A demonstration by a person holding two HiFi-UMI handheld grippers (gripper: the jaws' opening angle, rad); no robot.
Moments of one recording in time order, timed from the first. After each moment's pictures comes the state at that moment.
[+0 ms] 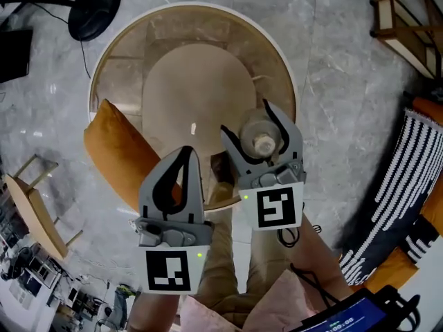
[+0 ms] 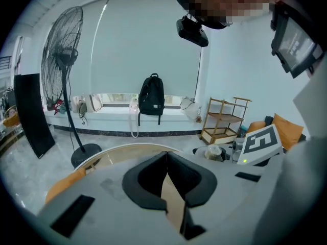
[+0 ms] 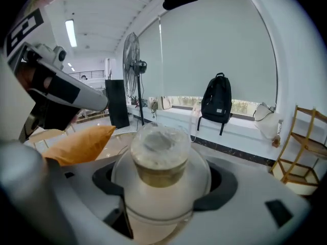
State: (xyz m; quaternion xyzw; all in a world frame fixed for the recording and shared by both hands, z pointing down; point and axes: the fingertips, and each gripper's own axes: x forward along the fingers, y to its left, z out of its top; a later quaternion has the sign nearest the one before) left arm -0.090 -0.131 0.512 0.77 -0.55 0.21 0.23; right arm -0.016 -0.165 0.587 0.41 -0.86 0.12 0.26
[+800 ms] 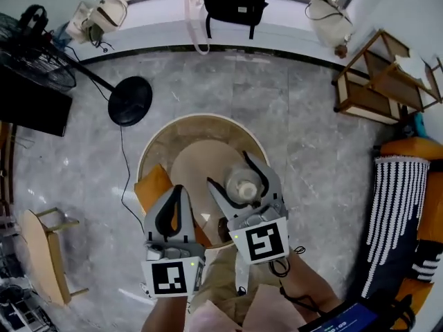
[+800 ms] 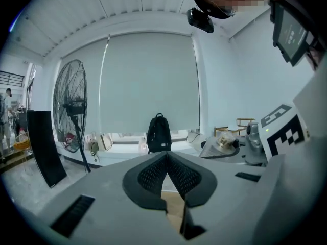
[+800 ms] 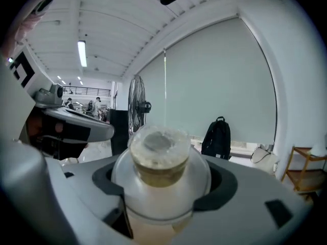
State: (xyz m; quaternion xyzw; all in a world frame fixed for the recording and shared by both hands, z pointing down) left arm -0.120 -0.142 0.291 0.77 -0.62 0.11 0.10; right arm -0.043 -0.180 0.320 0.43 -0.89 0.03 0.14
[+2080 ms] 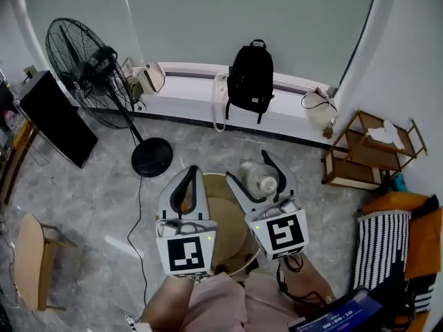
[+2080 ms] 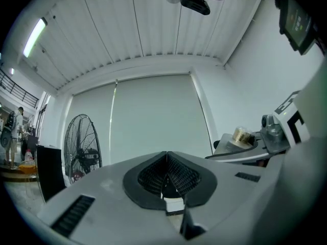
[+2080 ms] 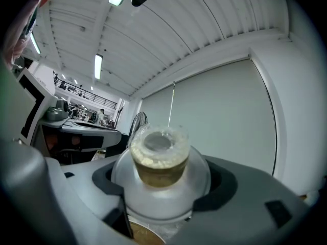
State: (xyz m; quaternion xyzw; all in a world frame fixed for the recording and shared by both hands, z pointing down) left arm -0.159 -0.108 0.046 0.75 -0.66 -0.02 -0.07; right arm -0.067 -0.136 0.059 0.44 -0.89 -0.11 0.04
